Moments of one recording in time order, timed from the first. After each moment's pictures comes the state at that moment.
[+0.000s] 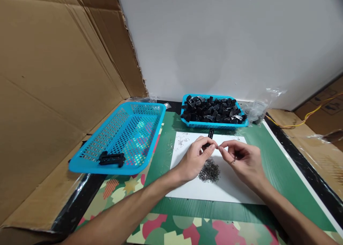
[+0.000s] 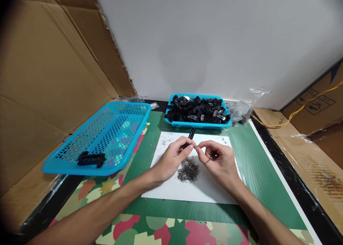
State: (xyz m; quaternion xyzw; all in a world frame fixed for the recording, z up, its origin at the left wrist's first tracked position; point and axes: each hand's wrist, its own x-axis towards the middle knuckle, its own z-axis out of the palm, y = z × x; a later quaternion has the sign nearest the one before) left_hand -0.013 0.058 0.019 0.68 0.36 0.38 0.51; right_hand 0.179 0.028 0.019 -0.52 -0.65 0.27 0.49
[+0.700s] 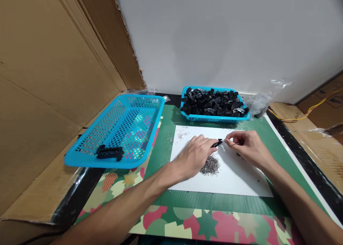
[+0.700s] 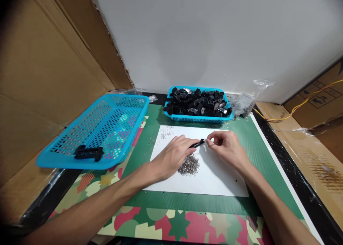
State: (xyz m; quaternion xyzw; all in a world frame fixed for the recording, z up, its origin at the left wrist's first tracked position) left_hand -0.017 0.060 0.002 0.89 0.34 0.20 0.22; right_hand 0.217 0.054 0.022 -0.61 -0.68 0.30 0.29
